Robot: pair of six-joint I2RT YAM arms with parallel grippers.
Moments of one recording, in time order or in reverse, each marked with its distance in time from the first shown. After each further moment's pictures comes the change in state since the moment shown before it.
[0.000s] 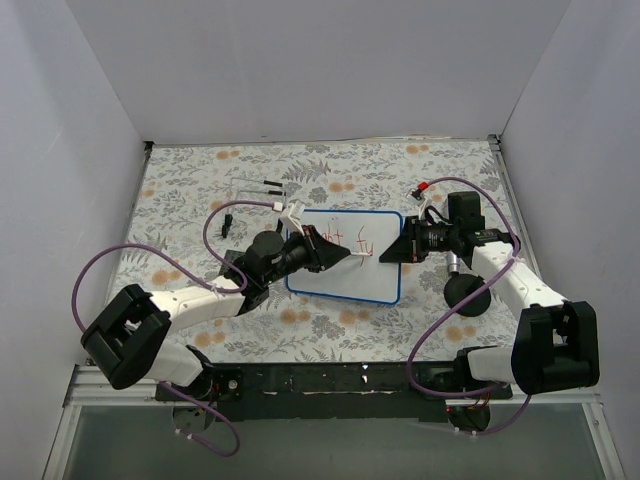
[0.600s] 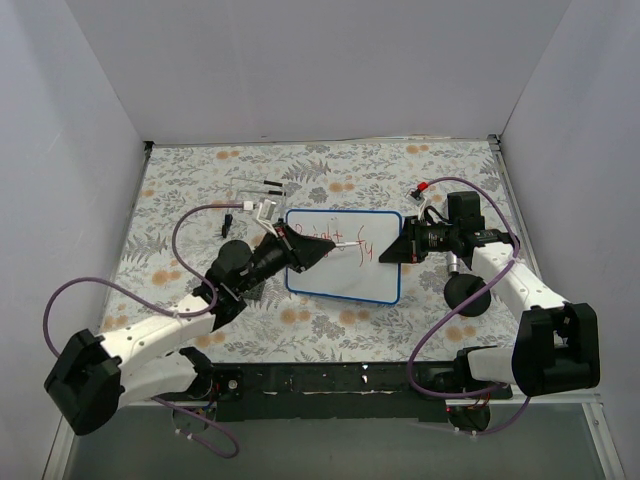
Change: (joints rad) left arm 0.010 -0.259 -0.068 -0.035 -0.004 -0.013; right arm 0.000 -0.008 -0.001 0.000 0.003 -0.007
